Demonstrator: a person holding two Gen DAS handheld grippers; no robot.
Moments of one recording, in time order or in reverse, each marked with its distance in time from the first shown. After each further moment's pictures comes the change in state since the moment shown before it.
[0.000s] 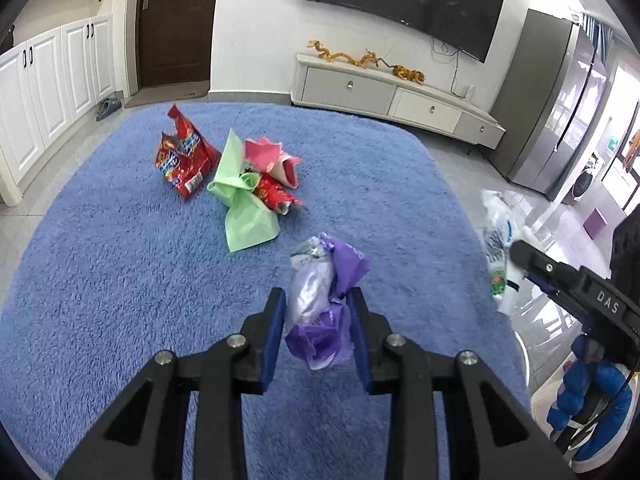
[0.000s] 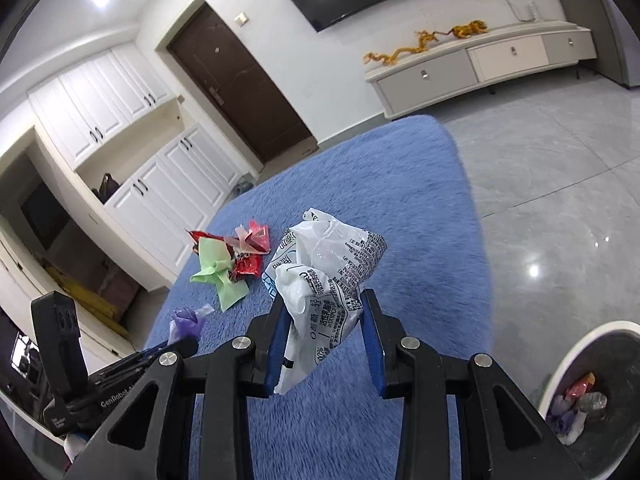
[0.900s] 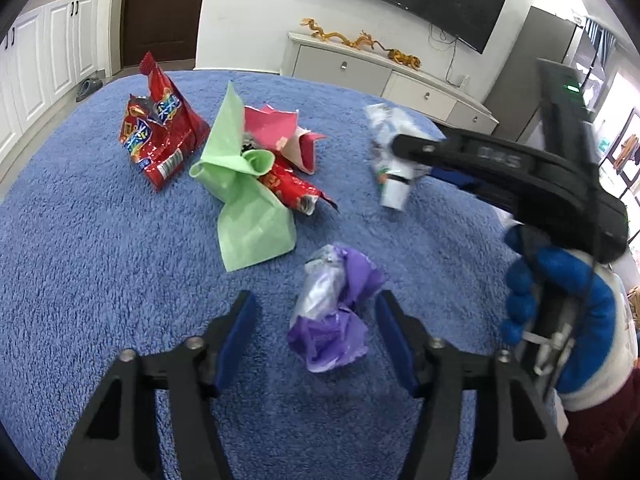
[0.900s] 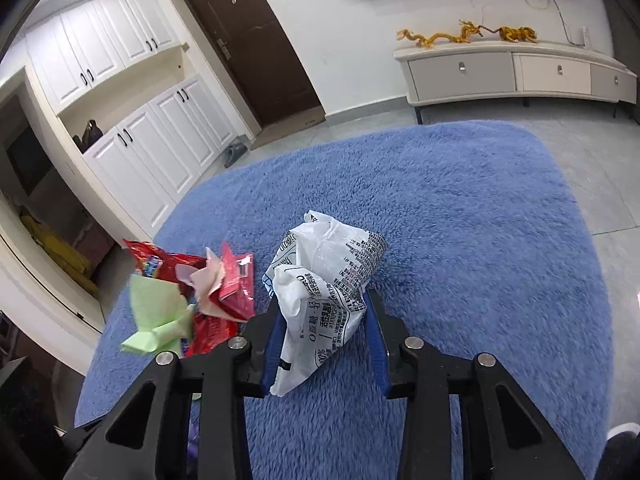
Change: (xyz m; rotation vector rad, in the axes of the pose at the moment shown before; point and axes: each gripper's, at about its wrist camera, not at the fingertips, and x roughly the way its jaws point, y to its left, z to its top) left arm 0.082 0.033 0.019 -0.021 0.073 -0.070; right arm 0.169 0.044 0.066 -0.164 0.118 -0.059
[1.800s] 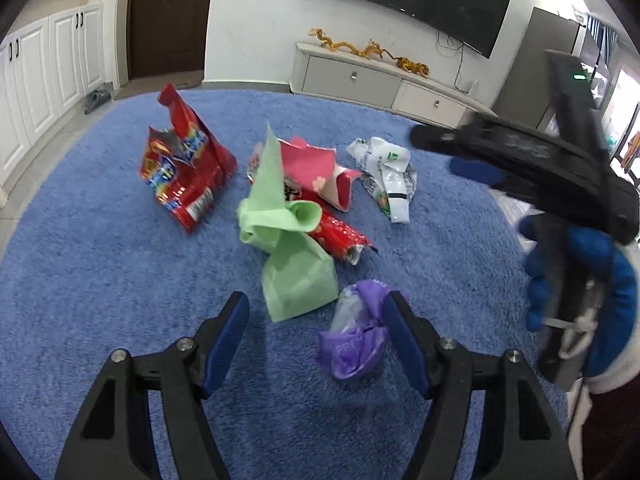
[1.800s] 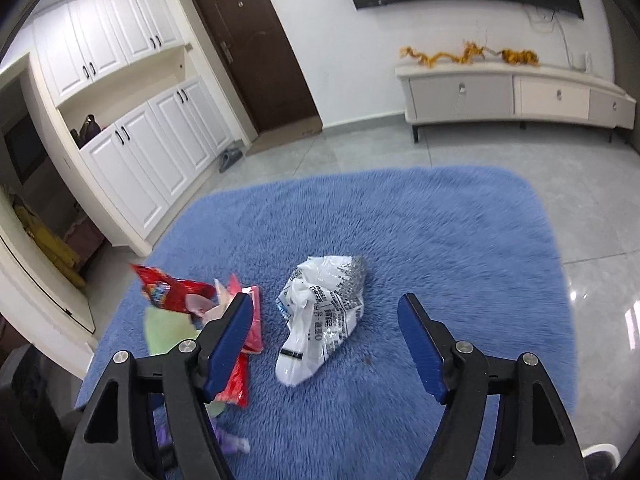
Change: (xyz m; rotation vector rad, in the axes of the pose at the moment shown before) left arm -0.004 0.027 0.028 0.015 -0.028 0.028; right arm -0.001 0.016 0.036 -0.047 -0.005 -0.045
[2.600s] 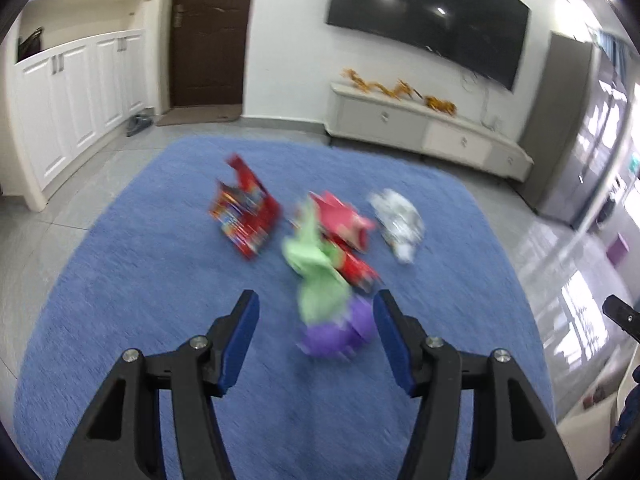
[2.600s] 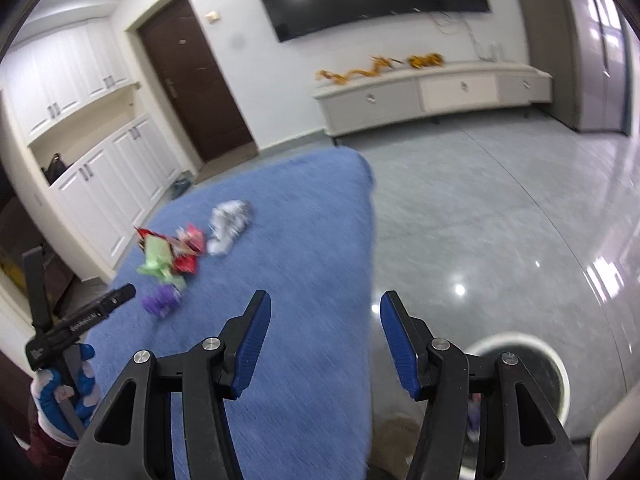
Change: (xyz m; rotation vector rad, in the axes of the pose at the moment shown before) left arm -0.068 0.001 0.003 -0.055 -0.161 0.140; right arm -0.219 -0.073 -0.116 0.117 -0.110 -0.167
